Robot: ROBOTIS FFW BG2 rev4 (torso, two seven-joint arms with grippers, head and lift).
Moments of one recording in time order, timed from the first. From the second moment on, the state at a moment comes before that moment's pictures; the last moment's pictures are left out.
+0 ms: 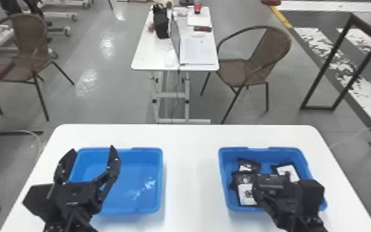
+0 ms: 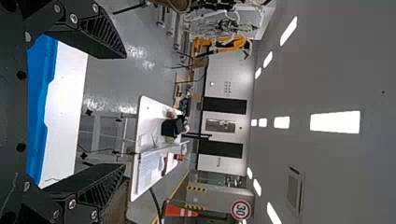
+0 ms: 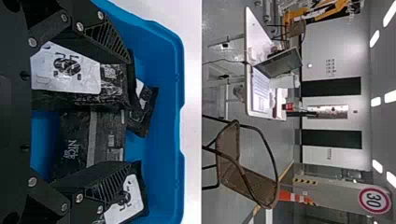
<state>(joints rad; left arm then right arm) 0.44 0.02 -0.01 -1.81 0.08 -0.22 0.06 0.29 -0.14 0.00 -1.55 -0.14 0.13 0.05</state>
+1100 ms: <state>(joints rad) 0.42 0.00 0.03 -1.80 0.06 -0.21 -0.01 0.11 -0.14 0.05 -1.33 -0.15 0.34 0.17</state>
